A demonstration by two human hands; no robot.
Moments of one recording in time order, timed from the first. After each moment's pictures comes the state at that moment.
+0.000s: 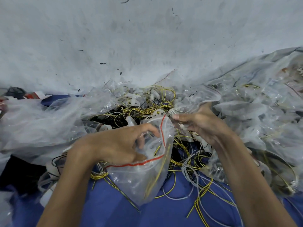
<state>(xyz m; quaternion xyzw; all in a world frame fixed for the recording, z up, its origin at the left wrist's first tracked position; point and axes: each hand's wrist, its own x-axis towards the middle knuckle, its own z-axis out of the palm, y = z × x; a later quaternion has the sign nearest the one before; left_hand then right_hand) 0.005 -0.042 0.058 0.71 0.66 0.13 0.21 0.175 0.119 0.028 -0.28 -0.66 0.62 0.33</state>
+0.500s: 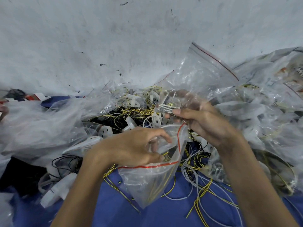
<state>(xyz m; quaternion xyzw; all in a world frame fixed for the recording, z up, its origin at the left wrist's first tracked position) 0.028 -0.031 0.052 0.75 0.61 0.17 0.21 0.182 0.089 0.048 -0.12 -0.68 0.63 0.36</state>
